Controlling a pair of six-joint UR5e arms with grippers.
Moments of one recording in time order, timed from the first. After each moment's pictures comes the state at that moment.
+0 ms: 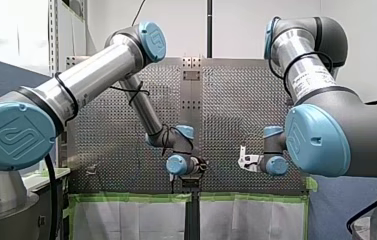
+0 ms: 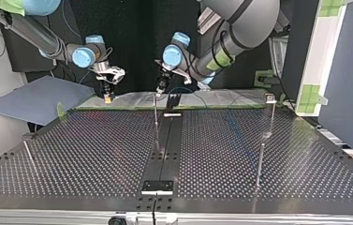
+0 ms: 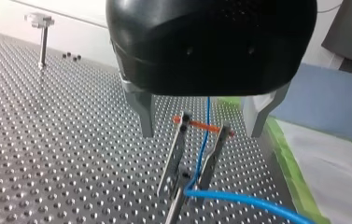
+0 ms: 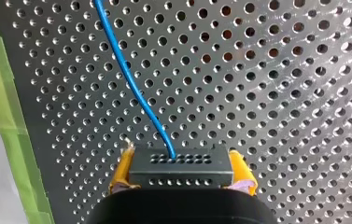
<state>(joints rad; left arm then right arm) -0.62 -2.48 -1.59 -2.41 -1.72 -1.77 1.81 -0.72 1.75 -0.87 1.36 1.66</state>
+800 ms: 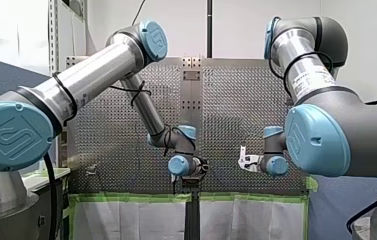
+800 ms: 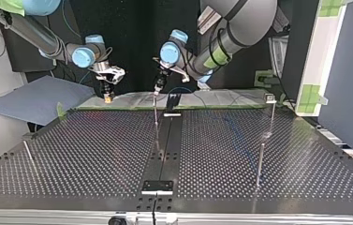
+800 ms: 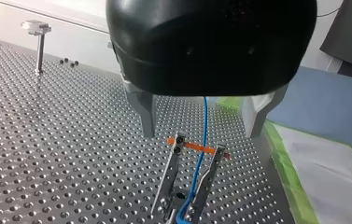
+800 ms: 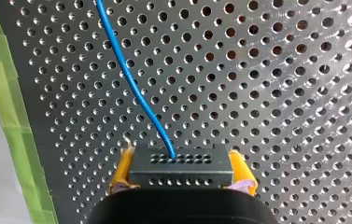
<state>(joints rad) -0.64 -2.48 -1.59 -2.41 -1.74 -1.77 1.80 -0.72 1.75 -0.86 1.36 1.66</state>
